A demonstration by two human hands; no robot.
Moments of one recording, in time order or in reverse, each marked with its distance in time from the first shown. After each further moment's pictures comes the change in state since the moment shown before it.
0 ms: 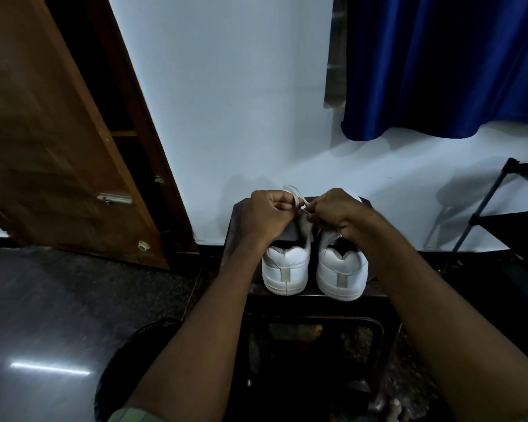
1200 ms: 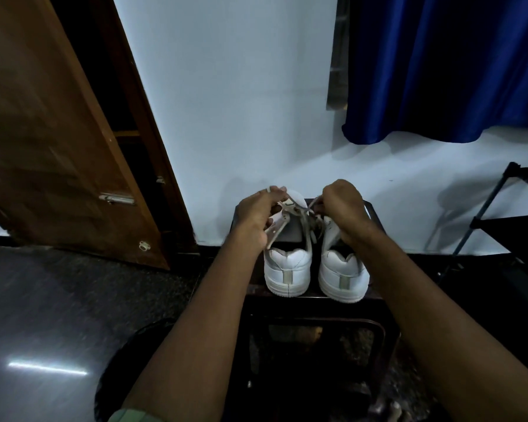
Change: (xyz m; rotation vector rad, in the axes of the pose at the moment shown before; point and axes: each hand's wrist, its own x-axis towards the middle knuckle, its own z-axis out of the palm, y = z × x) left_hand 0.012 0.007 -0.010 -0.678 0.058 -0.520; right_hand -0.018 -0.013 0.000 0.214 0.176 -0.097
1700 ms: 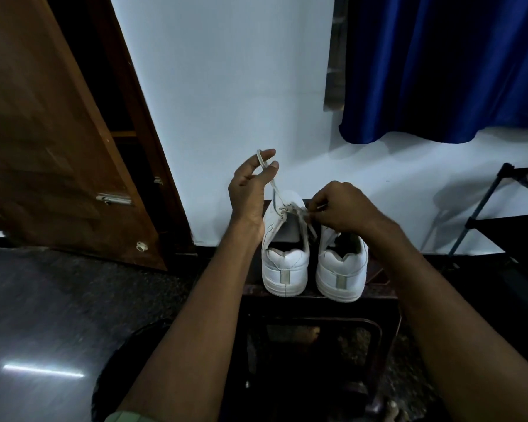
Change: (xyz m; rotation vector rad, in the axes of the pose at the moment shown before) left_hand -0.012 0.021 0.006 -0.072 -0.018 0.471; right_hand -0.003 -0.003 -0.028 -0.834 -0.177 -0.447
